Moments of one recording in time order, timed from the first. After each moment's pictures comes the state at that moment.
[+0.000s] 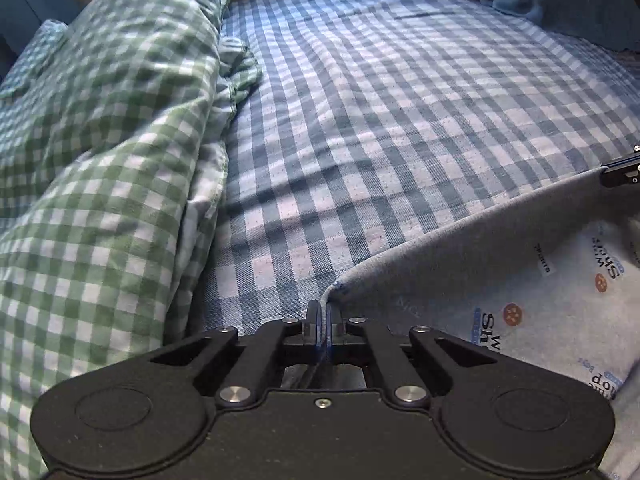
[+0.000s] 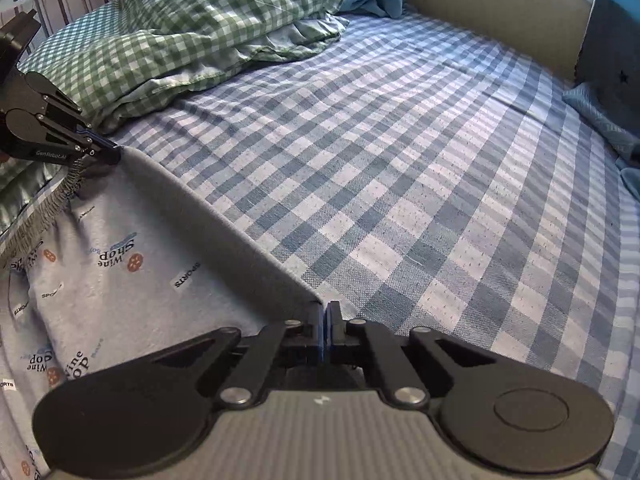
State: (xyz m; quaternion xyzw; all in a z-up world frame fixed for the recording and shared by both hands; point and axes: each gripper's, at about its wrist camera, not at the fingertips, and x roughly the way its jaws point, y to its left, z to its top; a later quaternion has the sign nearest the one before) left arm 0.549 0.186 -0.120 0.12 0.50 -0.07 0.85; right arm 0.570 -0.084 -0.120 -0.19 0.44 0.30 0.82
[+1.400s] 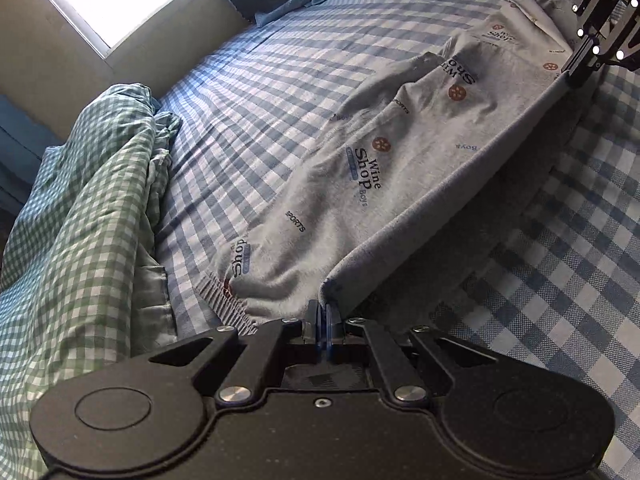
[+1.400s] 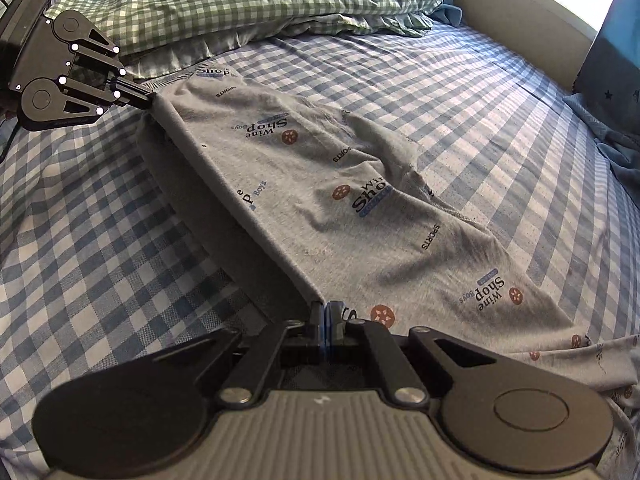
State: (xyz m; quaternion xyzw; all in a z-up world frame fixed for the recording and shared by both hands) left arm 0.215 0.144 -0.143 0.33 0.40 -0.16 0.84; right arm 0.237 -0.092 -0.117 -0.25 0.44 0.30 0.81
